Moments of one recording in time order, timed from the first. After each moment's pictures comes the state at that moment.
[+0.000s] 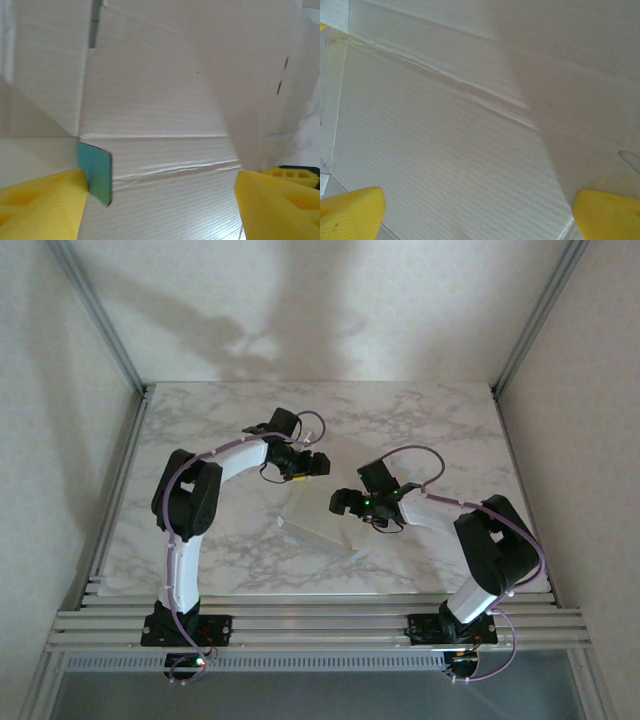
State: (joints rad) left arm -0.43 2.11 1.52 -0.52 0.53 -0.42; right arm 0.61 1.63 0.83 -0.23 -0.18 0.74
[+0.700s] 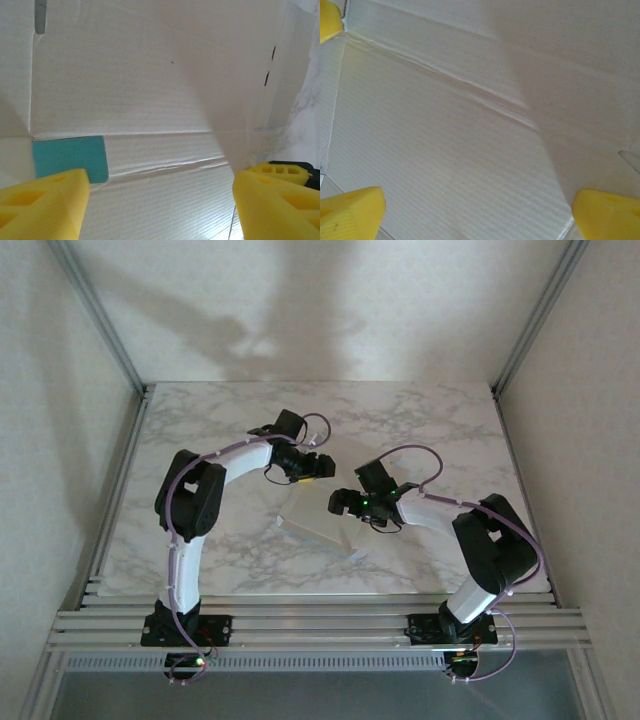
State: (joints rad) left arm -0.45 2.12 1.52 -0.50 0.55 -0.44; right arm 0.63 1.64 0.84 -0.23 -0.15 0.74
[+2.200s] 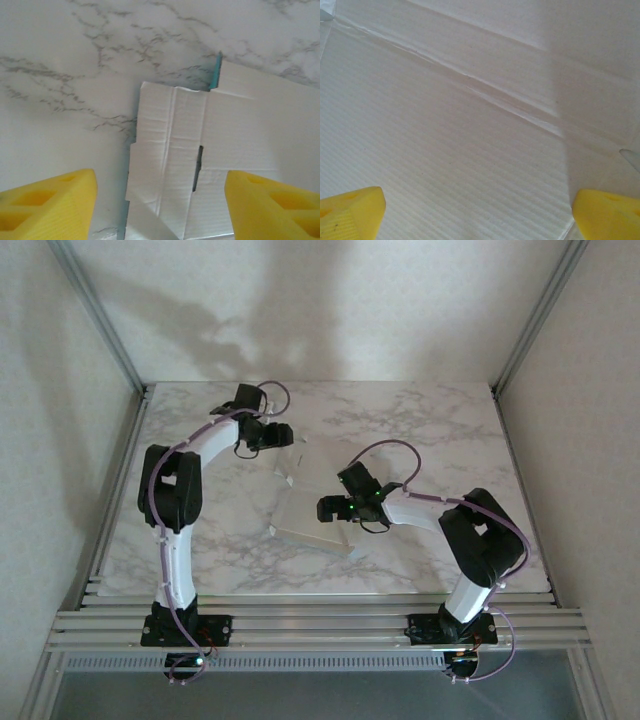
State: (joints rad) left arm -0.23 2.14 1.65 -0.56 0.32 -0.34; right arm 0.72 1.71 0.91 -0.23 -0.08 0.55
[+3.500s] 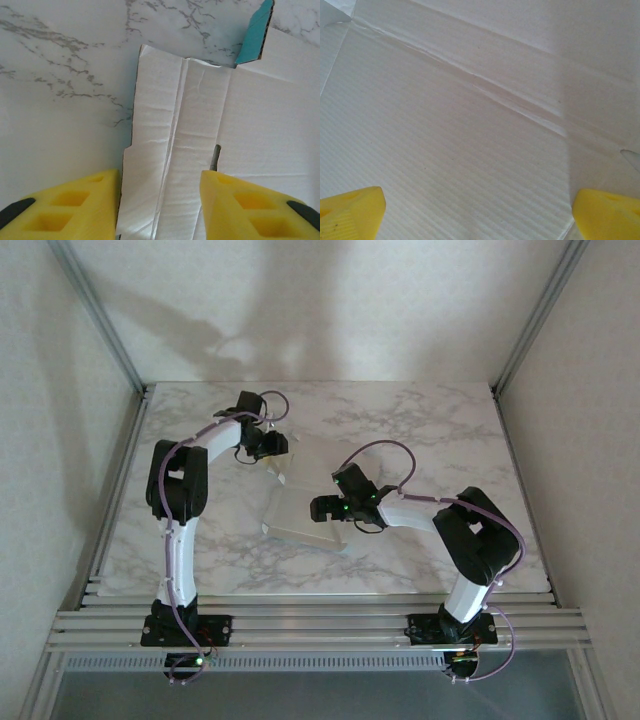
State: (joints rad) left arm -0.21 2.23 1.69 -0.59 0.36 -0.34; right arm 0.75 1.74 0.90 -0.14 -0.07 0.54
